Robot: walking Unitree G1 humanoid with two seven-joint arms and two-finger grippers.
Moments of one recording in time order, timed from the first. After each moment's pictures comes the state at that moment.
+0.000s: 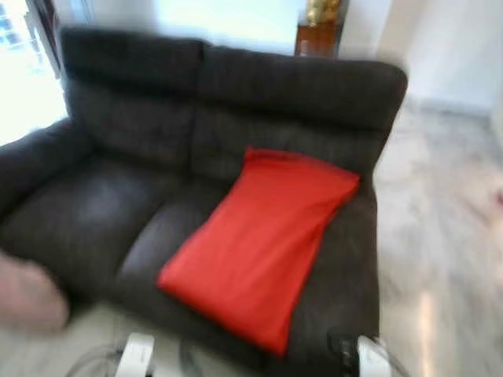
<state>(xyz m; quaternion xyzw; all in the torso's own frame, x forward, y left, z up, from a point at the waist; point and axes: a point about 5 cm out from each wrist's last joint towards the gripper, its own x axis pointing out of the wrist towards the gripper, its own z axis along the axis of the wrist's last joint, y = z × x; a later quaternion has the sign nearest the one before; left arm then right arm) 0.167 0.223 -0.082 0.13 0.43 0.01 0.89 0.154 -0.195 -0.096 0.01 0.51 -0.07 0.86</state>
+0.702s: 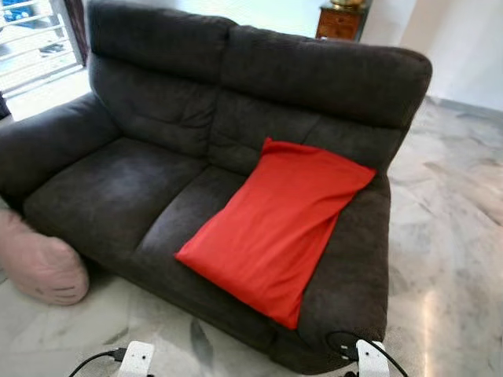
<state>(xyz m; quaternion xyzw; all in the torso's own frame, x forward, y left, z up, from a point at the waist) 0.167 0.220 -0.083 0.13 0.44 0.01 0.89 0.149 -0.201 -0.097 0.01 0.51 -0.08 0.86</state>
